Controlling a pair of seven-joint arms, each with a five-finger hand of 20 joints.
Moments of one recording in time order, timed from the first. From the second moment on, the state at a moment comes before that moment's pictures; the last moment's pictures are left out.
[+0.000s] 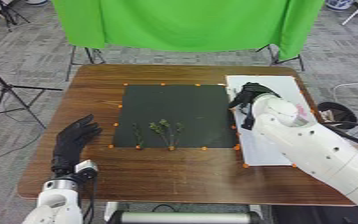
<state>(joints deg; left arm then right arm) 117.8 -64.1 -89.9 -106.2 50.8 13.0 18.6 -51.9 -49.9 35.3 -86.2 -104.4 -3.4 45.7</state>
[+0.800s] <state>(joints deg) 117.6 -64.1 -89.7 -106.1 50.9 12.6 18.1 -52.7 -48.5 27.3 -85.2 -111.3 16.2 39.9</state>
